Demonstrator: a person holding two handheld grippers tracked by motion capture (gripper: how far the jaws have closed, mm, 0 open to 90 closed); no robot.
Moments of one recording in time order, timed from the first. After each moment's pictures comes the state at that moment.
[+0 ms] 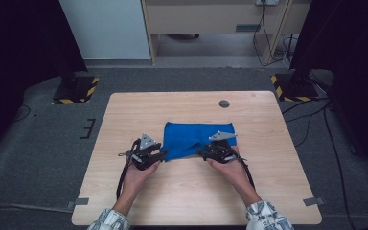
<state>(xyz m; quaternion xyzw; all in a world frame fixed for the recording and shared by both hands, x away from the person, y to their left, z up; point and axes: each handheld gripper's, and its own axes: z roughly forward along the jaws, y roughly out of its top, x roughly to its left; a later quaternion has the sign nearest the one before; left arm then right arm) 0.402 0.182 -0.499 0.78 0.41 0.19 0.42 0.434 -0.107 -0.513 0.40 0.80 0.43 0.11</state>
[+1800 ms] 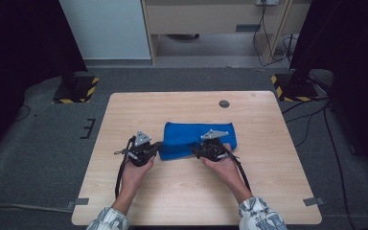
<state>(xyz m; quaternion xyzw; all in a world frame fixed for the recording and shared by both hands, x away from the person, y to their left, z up) 0.408 0.191 -0.489 0.76 0.44 0.20 0.44 0.441 -0.084 -0.514 0.39 0.81 0.43 0.12</state>
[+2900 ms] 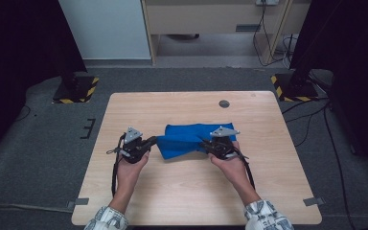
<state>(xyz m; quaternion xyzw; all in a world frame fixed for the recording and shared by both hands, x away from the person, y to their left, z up) 0.407 0.206 -0.472 0.72 0.46 0.20 0.48 0.430 -0.111 -0.485 0.40 0.79 0.45 0.15</state>
